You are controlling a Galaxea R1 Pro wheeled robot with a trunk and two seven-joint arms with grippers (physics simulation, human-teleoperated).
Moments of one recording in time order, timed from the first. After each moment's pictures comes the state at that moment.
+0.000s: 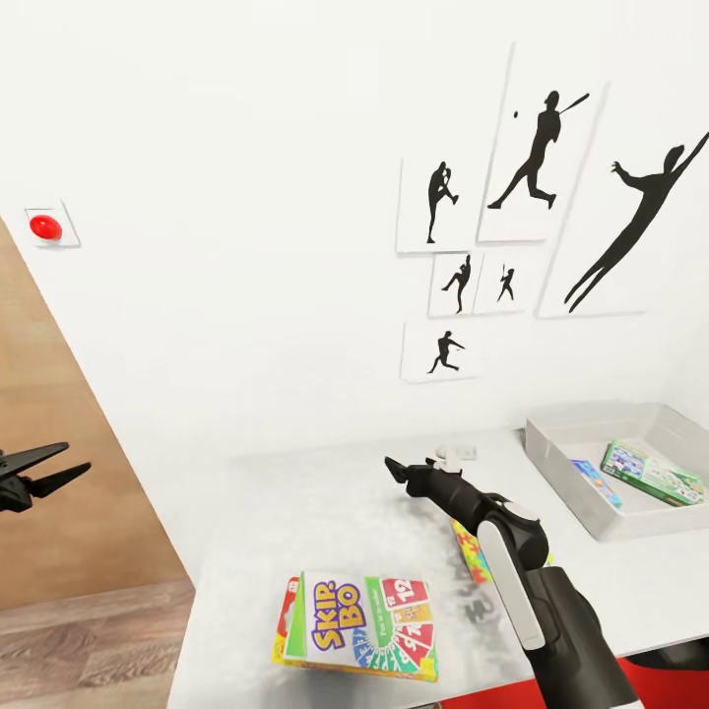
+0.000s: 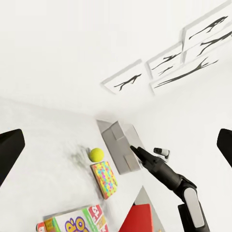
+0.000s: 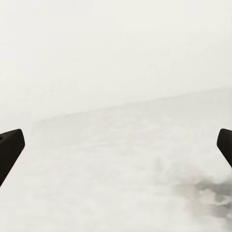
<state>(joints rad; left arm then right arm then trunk) -0.44 0.85 0.08 -0.94 1.11 0.89 -1.20 -0.41 0.03 0.13 -1.52 -0.36 0.61 0.13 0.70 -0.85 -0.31</state>
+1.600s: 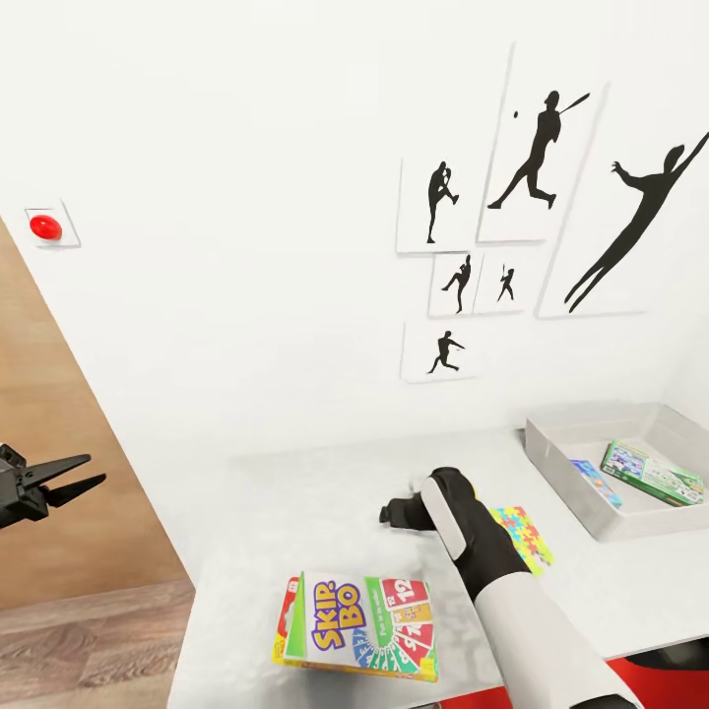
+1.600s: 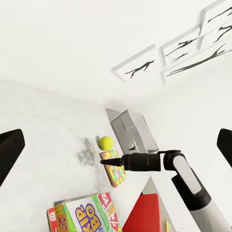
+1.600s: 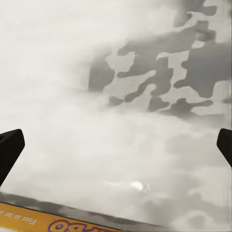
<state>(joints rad) -0.44 0.81 0.08 -0.95 1.03 0.89 -1.19 -0.72 0.16 0.11 -0.90 -0.36 1.04 -0.27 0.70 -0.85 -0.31</state>
